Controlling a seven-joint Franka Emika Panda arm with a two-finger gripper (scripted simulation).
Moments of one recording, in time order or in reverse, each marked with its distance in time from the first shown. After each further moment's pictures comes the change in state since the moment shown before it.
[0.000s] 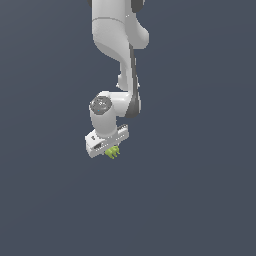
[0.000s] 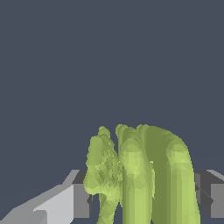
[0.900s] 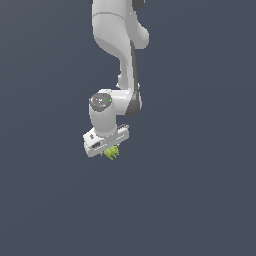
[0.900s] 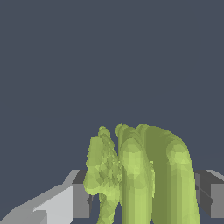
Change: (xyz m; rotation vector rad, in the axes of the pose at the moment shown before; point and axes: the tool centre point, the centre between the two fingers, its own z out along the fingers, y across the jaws) arm 0.009 0.007 -0.017 -0.024 0.016 0.034
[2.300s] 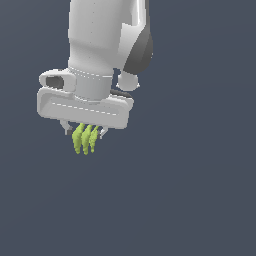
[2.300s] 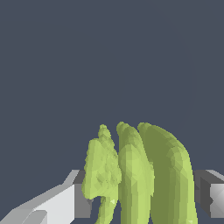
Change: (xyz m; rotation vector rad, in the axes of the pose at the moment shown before) arm 0.074 0.083 -0.261 -0.346 0.223 0.480
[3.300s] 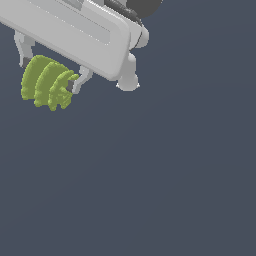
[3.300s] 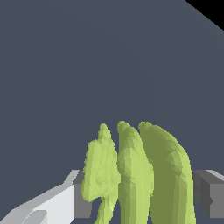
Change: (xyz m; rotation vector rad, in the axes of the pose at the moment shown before) arm 0.055 0.055 -0.144 -0.207 0.120 0.272
